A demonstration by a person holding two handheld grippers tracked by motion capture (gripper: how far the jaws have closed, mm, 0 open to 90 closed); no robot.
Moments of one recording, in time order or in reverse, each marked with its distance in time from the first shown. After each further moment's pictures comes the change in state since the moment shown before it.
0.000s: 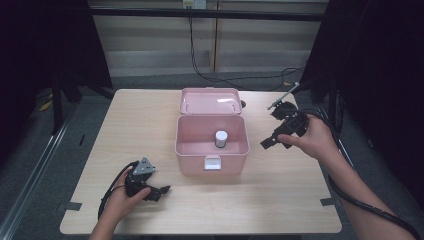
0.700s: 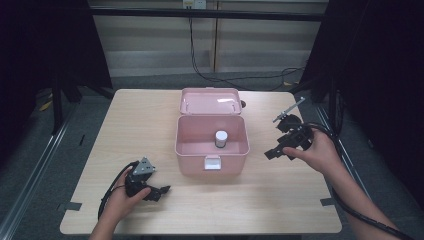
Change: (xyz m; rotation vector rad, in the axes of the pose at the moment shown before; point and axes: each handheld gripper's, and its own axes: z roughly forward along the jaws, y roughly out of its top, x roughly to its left) left arm 0.000 0.000 0.000 0.005 -0.001 0.005; right arm -0.003 -0.033 0.019 -0.026 0.015 -0.018
